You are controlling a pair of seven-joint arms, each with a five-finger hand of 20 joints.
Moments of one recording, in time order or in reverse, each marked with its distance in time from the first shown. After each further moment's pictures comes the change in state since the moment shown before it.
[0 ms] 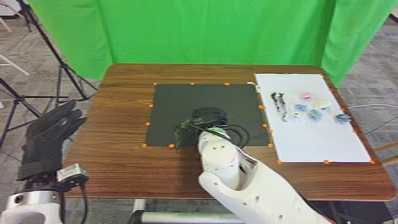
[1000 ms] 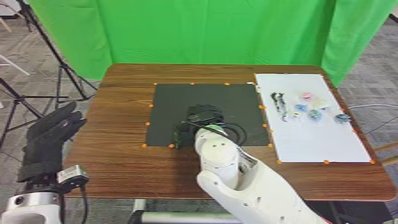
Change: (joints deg) left arm 0.9 1.0 0.2 0.0 -0.8 0.8 0.6; right arm -0.6 -1.2 1.1 -3.0 1.1 -0.9 -1.2
